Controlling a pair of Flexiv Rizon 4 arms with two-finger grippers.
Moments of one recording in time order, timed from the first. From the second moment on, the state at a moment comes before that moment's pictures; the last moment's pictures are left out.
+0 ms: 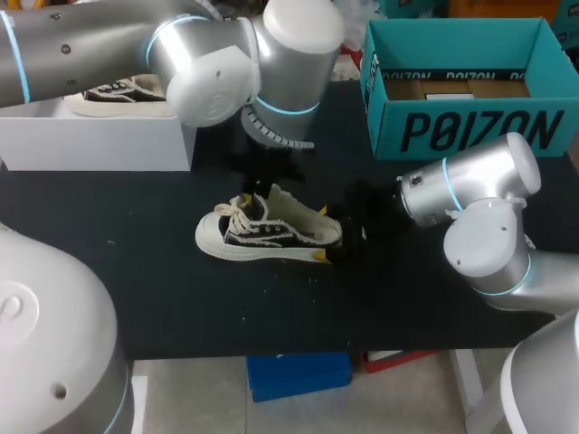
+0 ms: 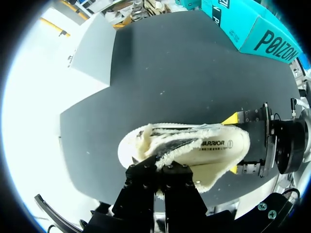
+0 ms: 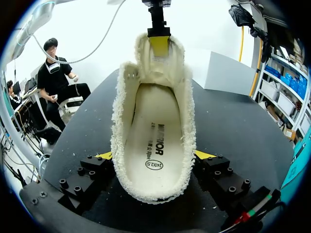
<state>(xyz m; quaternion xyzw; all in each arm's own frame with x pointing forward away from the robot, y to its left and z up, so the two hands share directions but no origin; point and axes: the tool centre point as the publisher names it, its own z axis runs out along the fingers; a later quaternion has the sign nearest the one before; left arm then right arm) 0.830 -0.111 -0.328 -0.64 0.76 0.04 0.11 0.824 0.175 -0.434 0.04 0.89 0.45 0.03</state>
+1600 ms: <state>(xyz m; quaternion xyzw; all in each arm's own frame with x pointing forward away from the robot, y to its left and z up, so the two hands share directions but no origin) 0.826 -0.049 -0.344 -0.64 0.75 -0.14 0.00 0.824 0.177 -0.434 0.04 0.89 0.45 0.03</state>
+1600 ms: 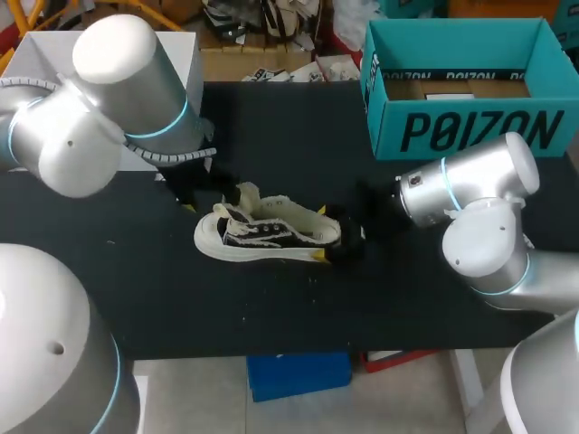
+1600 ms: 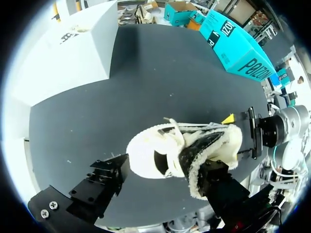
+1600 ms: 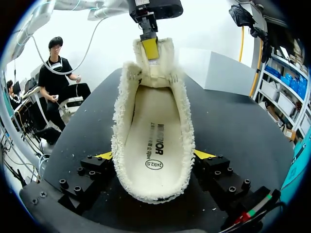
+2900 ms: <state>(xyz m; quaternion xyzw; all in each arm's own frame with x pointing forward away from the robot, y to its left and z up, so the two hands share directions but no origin) 0.823 -0.106 -0.263 -0.37 0.90 -0.21 -0.05 0.824 0.177 -0.434 0.04 0.89 0.45 0.03</state>
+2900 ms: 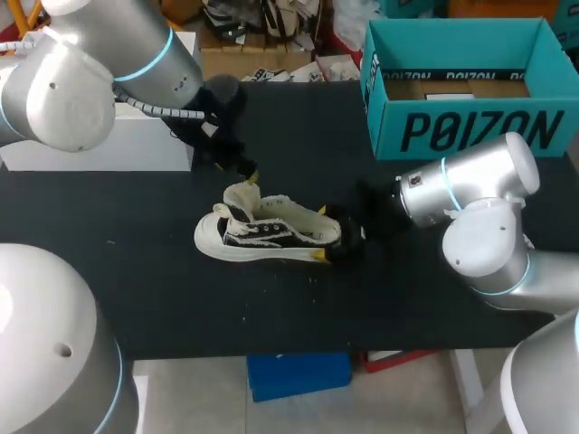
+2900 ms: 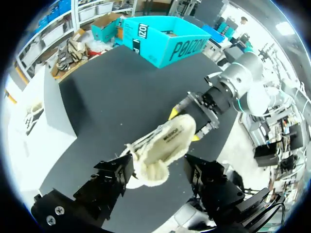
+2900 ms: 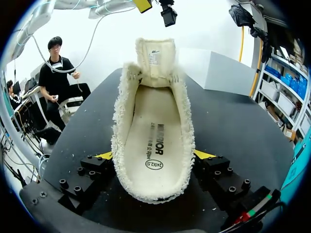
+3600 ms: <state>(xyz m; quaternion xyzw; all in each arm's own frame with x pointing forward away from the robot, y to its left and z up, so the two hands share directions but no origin) 0.820 -0.134 -0.277 -0.08 0.97 -0.16 -0.17 0.824 0.177 -0.434 0.04 0.89 0.45 0.03</state>
